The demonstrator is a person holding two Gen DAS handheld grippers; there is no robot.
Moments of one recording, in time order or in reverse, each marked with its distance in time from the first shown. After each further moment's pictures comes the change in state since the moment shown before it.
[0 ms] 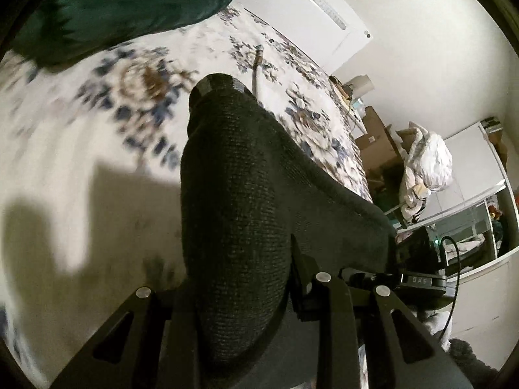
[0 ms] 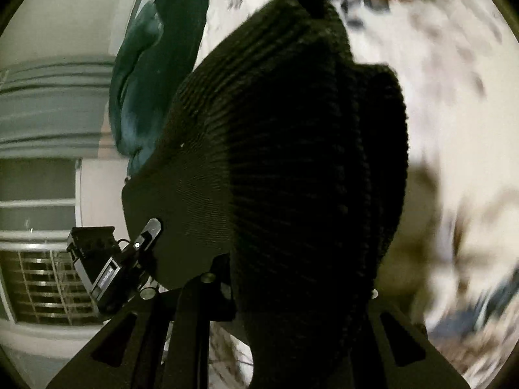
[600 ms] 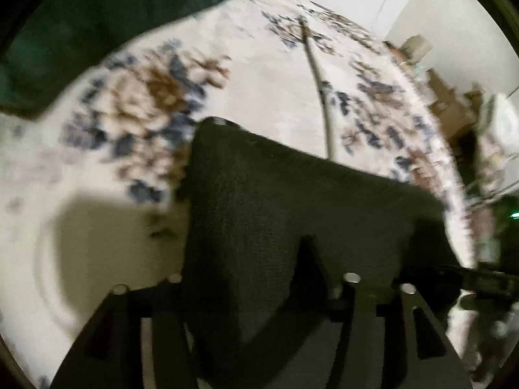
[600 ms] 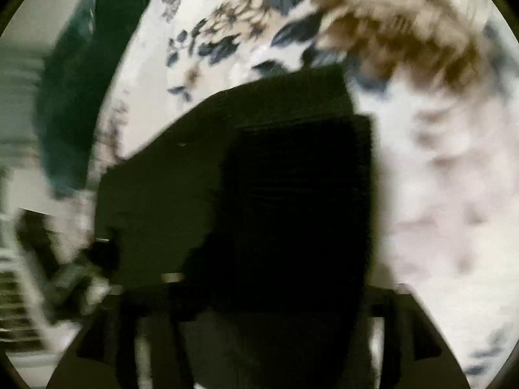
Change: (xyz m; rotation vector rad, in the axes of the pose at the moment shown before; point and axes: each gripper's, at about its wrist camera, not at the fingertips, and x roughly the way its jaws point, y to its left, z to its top) left arm 0.072 0.001 0.021 0.136 0.048 0.428; right arm 0.045 -0.006 0.079 -0.150 -0.023 -0.547
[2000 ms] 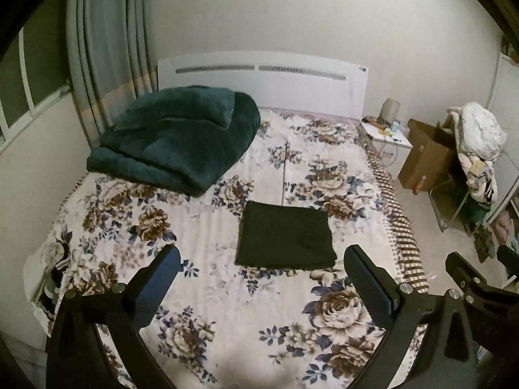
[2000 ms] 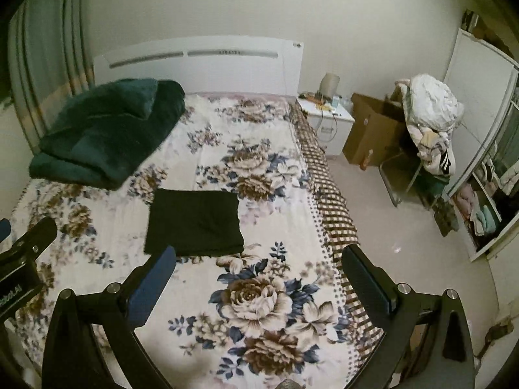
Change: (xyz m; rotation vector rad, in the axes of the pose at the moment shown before) left arm -0.521 -0.182 -0.194 0.084 -0.406 0.221; right arm -0.546 0.124 -0.429 -0.155 -0.669 -0.398
